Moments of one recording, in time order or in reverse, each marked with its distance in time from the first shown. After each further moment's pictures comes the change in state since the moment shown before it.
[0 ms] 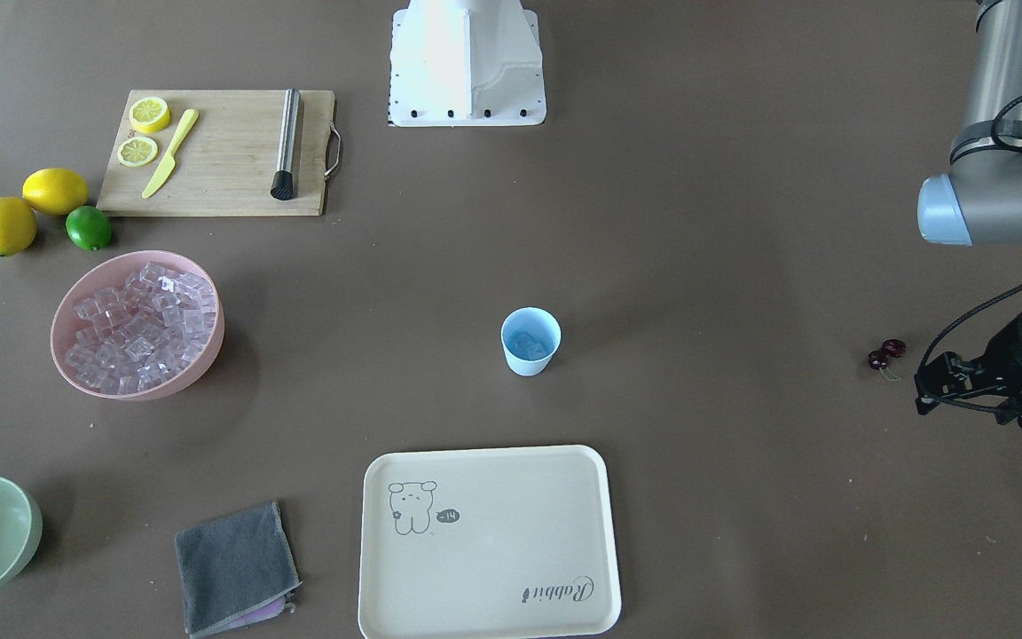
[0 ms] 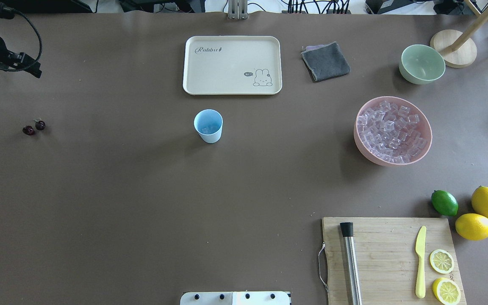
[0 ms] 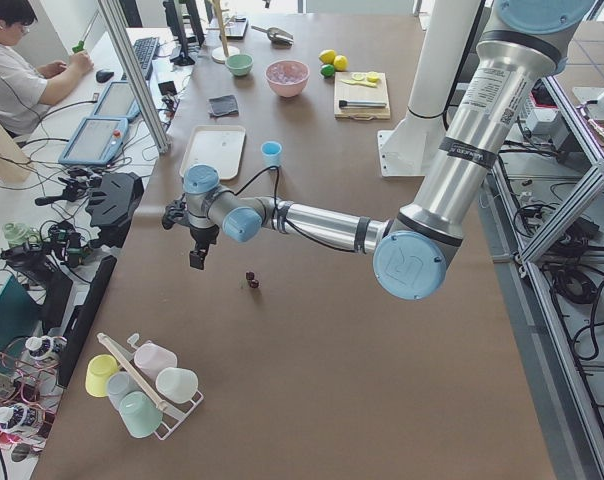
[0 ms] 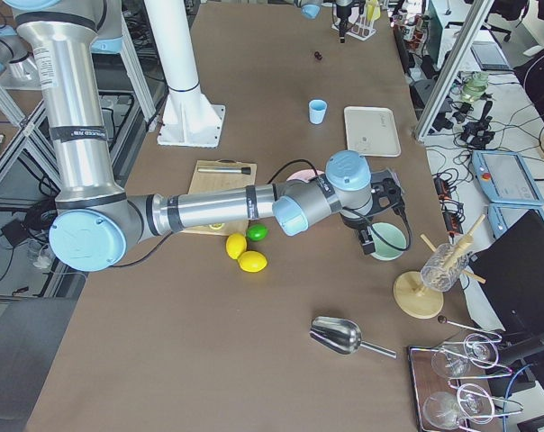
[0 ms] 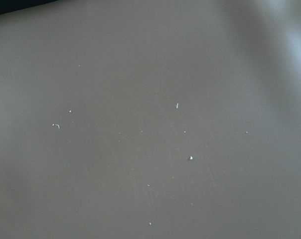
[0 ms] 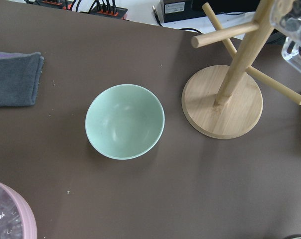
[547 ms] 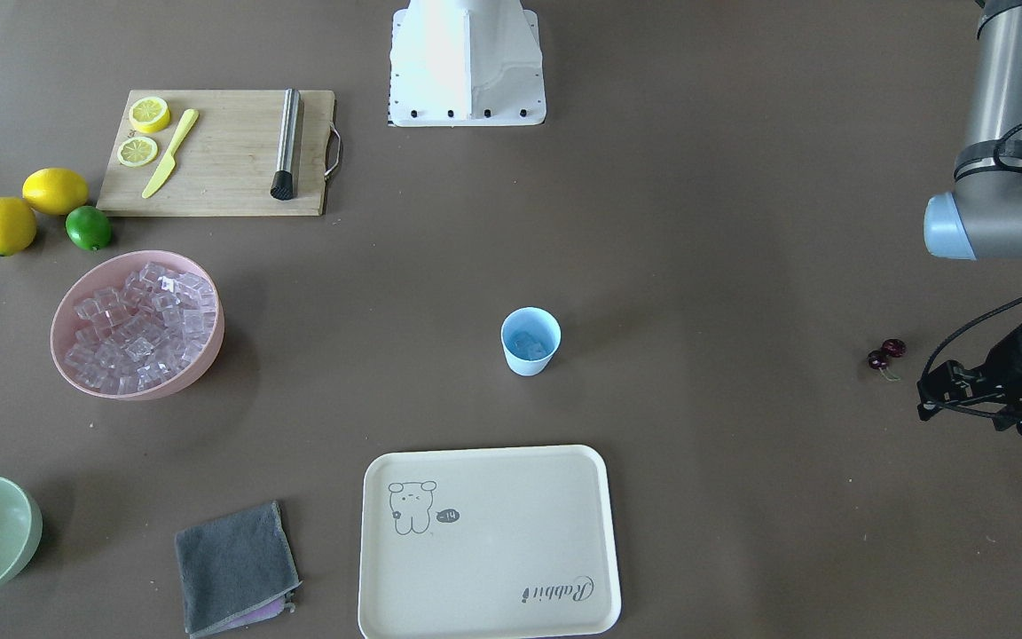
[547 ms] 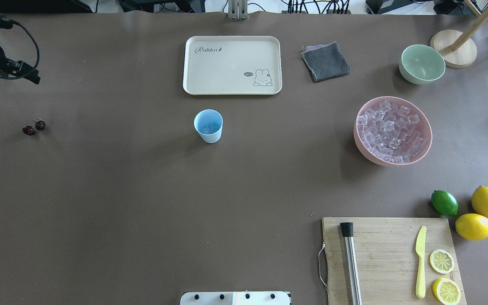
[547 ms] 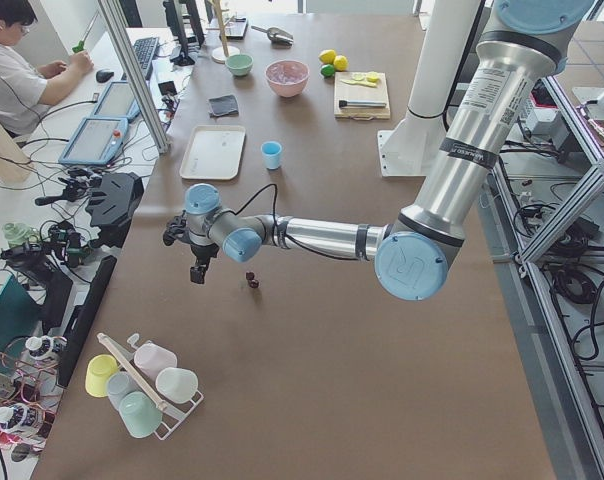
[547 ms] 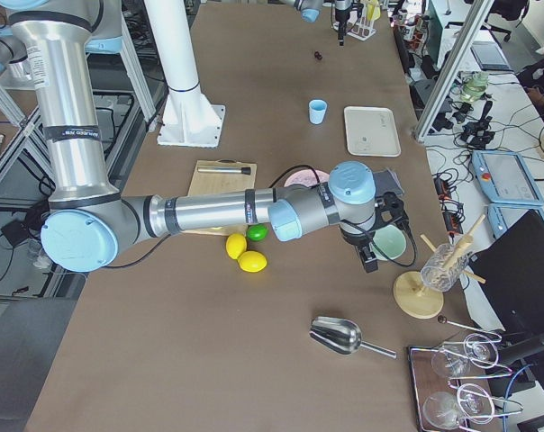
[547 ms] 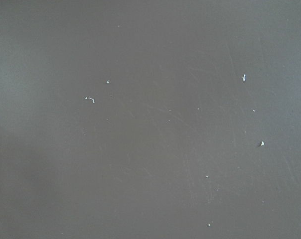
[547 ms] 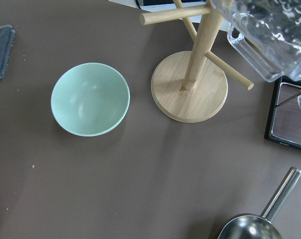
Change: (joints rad) left arm 0.016 0.007 0.067 -0.112 -0.010 -0.025; right arm 0.043 0.003 -0.008 -0.096 -0.013 -0.143
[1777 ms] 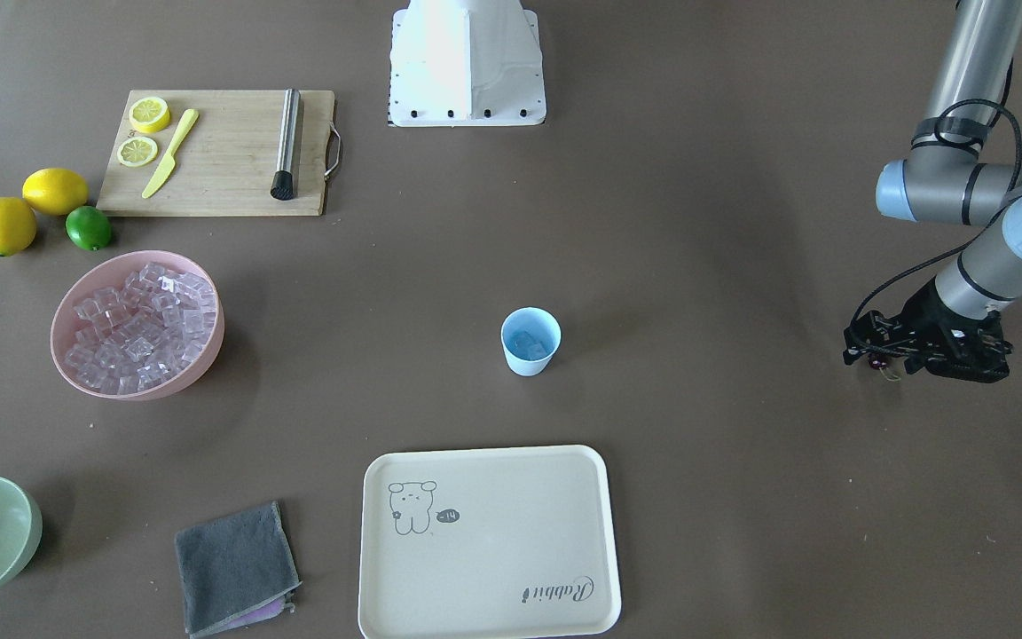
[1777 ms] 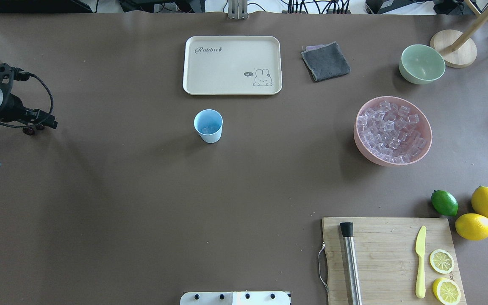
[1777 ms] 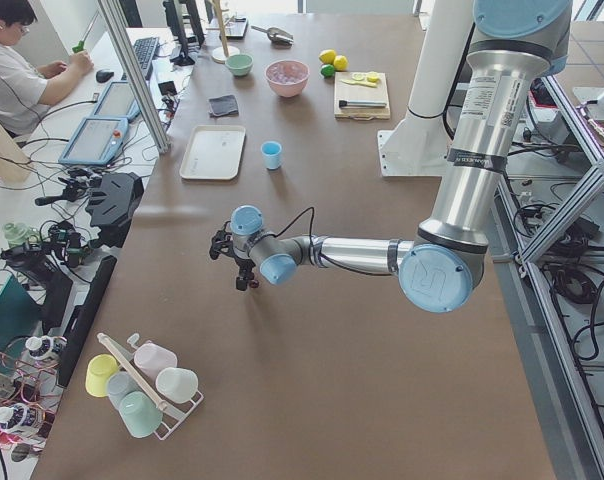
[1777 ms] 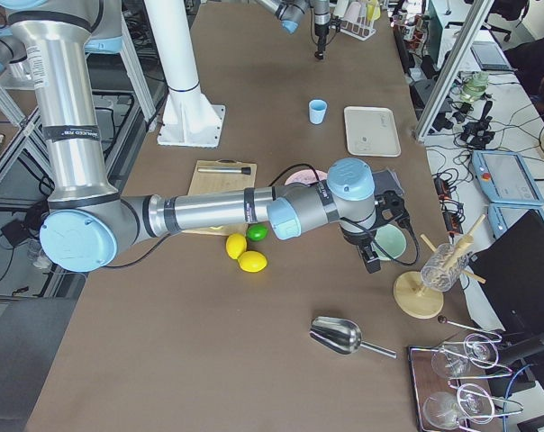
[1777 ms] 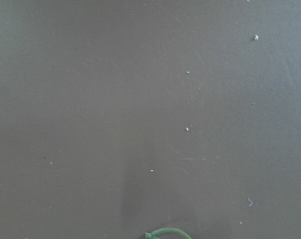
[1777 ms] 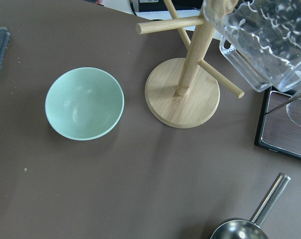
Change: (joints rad) left arm 0.156 0.162 -0.051 -0.217 -0.002 -0.205; right arm 0.002 0.001 0.013 0.009 -0.030 -0.003
